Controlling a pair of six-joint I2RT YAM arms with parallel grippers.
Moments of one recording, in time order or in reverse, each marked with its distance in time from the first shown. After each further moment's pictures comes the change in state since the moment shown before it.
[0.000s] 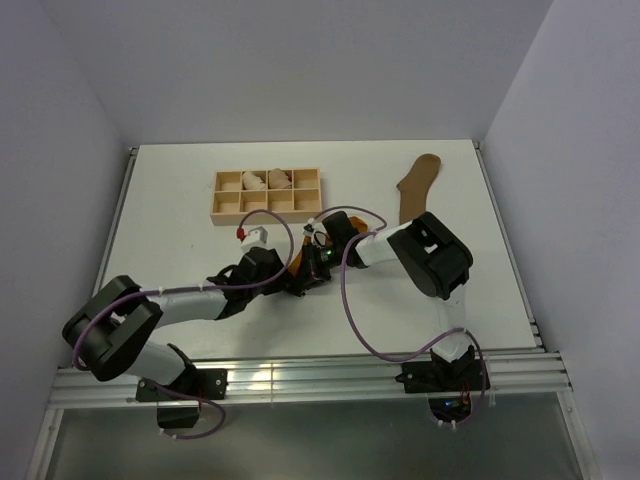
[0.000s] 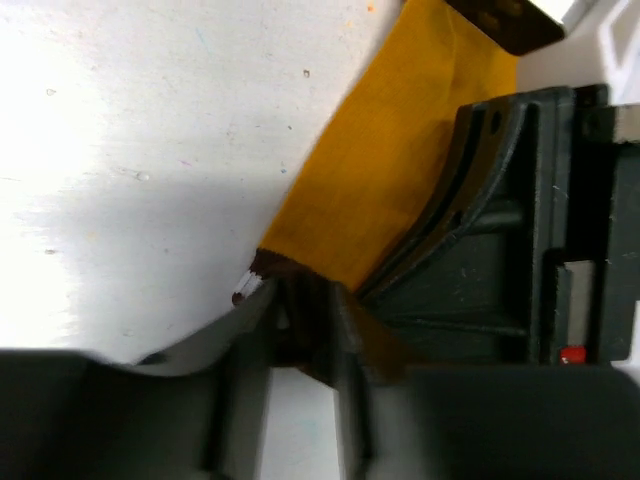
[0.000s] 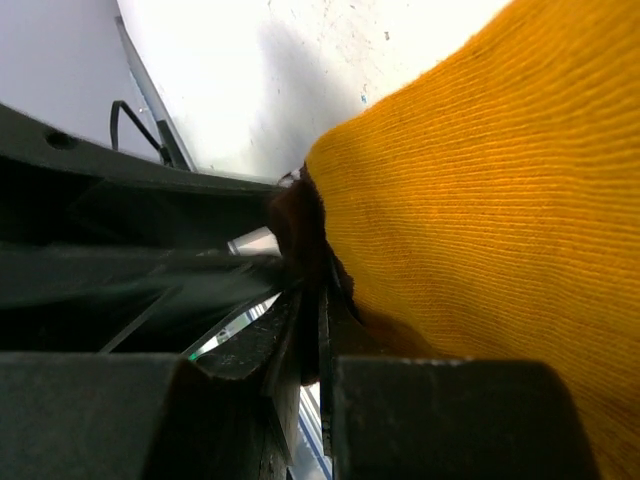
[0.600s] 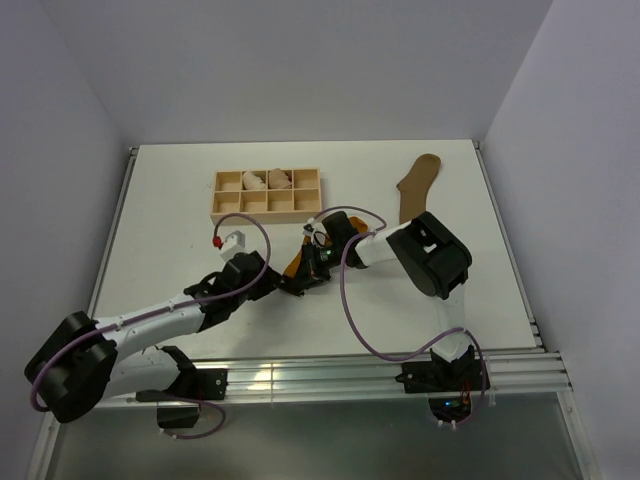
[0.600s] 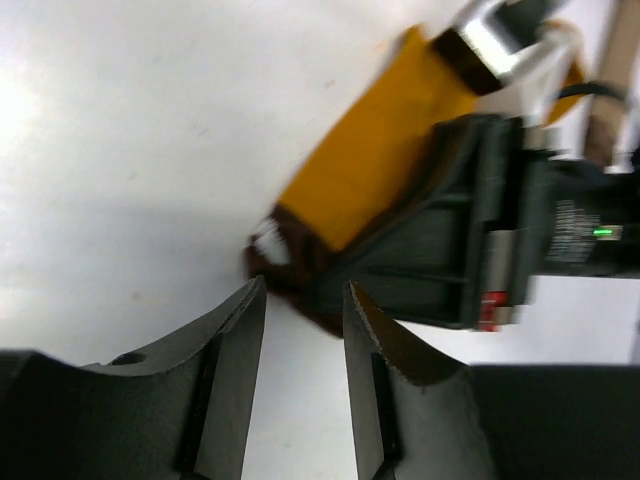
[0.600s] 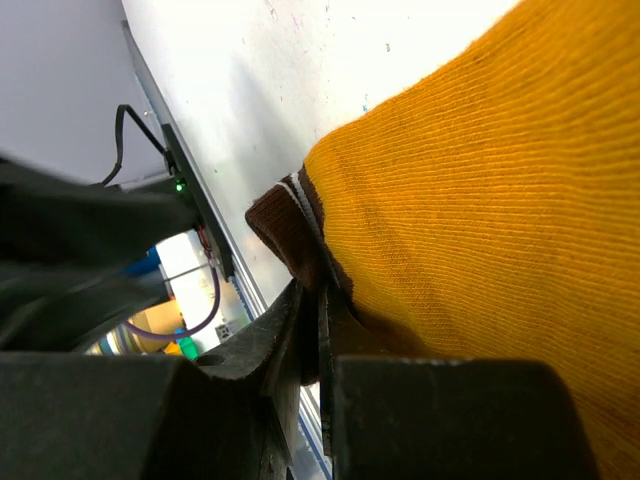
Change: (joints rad) left arm -0.002 -0.308 -0.044 -0.209 -0.078 -0.163; right arm 0.000 0.010 0.000 0.022 -0.003 0.015
